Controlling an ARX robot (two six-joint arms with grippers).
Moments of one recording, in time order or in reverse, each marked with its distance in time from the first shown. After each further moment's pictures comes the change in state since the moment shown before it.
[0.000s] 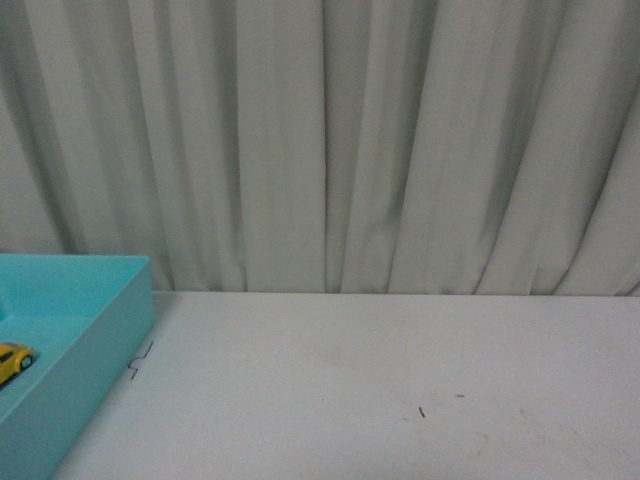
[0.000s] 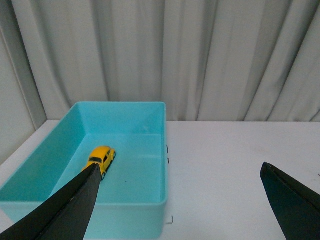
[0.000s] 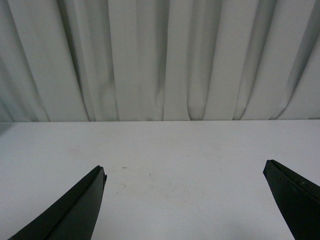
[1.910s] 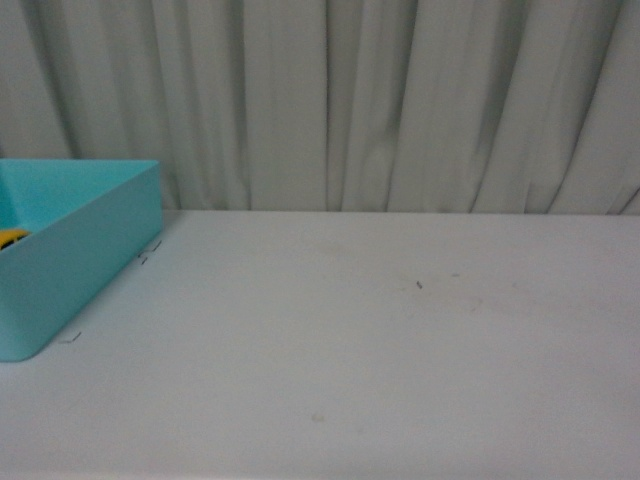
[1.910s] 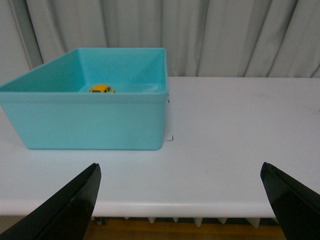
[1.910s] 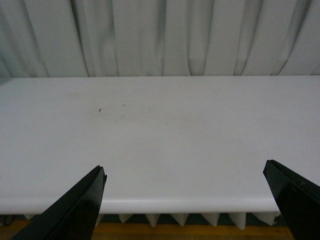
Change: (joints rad) left arm 0.000 0.000 0.000 0.000 0.001 0.000; right arm 0.000 0.000 0.000 0.000 0.000 0.000
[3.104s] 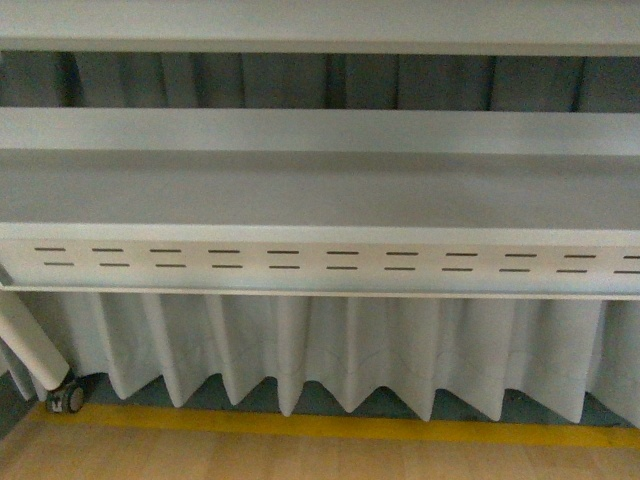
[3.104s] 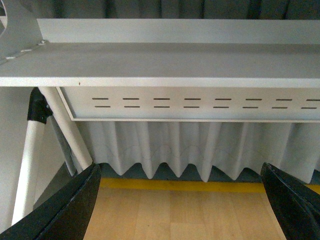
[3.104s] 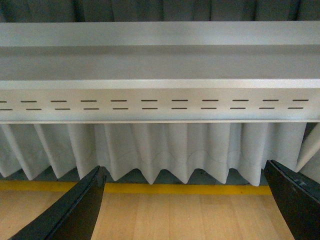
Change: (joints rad) left arm 0.000 0.000 0.000 -0.005 0.000 0.000; right arm 0.000 0.000 0.000 -0.003 0.000 0.000
